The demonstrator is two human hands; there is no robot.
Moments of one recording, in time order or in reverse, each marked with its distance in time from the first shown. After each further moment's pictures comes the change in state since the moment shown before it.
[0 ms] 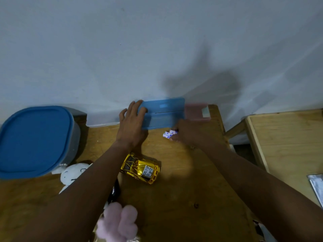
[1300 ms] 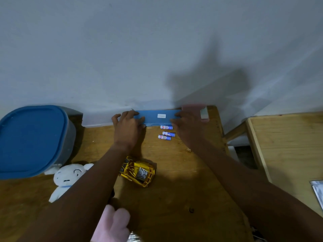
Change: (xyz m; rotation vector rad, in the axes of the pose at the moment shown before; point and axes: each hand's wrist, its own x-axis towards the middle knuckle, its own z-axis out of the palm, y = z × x) left_hand 0.000 0.005 0.012 0.149 -0.033 -0.166; right_hand 0.002 0.021 0.009 -0.344 0.651 -0.273
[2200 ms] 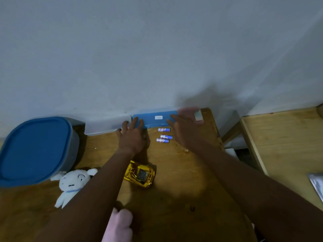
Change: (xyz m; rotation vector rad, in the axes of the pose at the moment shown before) left_hand -0.007 0.023 -0.004 0.009 -0.268 -0.092; right_hand -0.003 0.005 -0.004 -0.075 -0.214 0.018
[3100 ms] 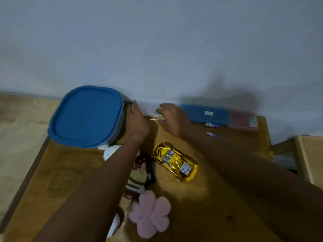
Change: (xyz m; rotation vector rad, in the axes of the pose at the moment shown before) left_hand -0.018 -0.129 0.000 -0.718 0.318 -0.424; right_hand 0.091 -0.173 0.025 0.114 -0.008 -0.317
